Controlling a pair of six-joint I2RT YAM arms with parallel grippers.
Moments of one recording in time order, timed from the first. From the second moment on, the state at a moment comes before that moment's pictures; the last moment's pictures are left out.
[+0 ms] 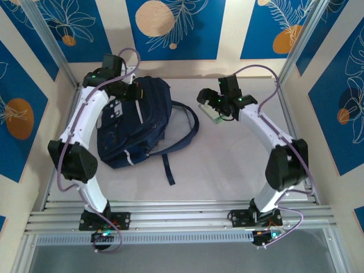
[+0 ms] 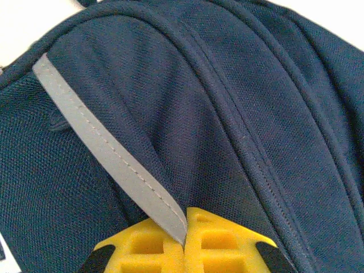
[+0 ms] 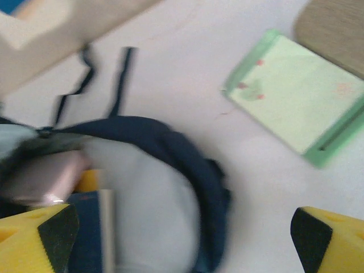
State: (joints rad) left arm -0.23 1.82 1.94 -1.05 0.26 -0.10; right arm 0.32 1.69 1.45 -0.56 -0.05 0.67
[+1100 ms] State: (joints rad) left arm -0.36 1.62 1.51 -0.81 0.26 -0.23; right arm 0.24 2.15 1.68 -0.78 -0.16 0.56
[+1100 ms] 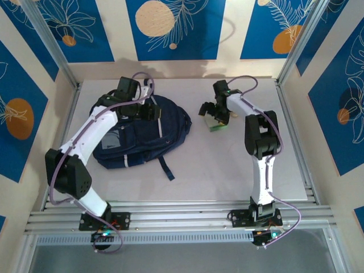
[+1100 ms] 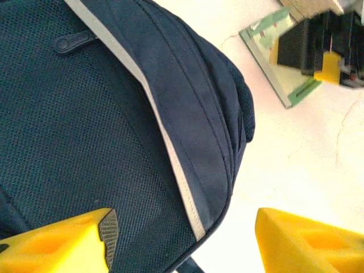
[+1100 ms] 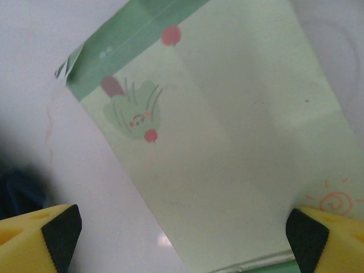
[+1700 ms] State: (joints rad) left arm -0.65 2.21 2.08 -0.80 0.33 -0.29; right arm 0.02 1.35 0.96 -0.74 -0.10 0.74
